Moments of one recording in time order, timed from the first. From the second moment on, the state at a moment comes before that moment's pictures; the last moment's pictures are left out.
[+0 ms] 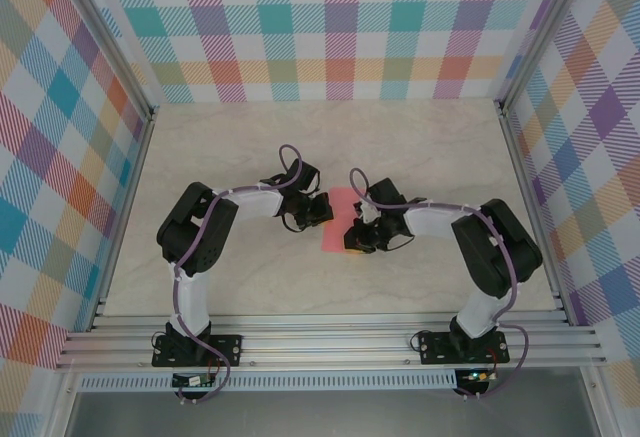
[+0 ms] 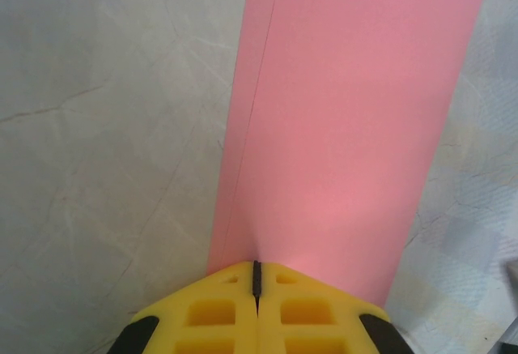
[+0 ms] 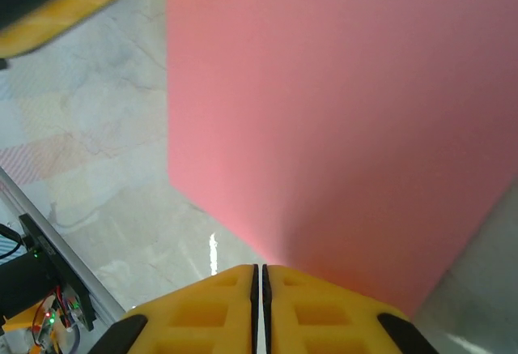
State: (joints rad) left arm -0.58 1.99 1.19 -0.24 0.40 -0.81; right arm 0.55 1.70 0.85 -0.29 -0.60 0.60
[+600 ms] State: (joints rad) left arm -0.58 1.99 1.19 -0.24 0.40 -0.81; right arm 0.54 1.76 0.80 -0.17 -0.61 0.64
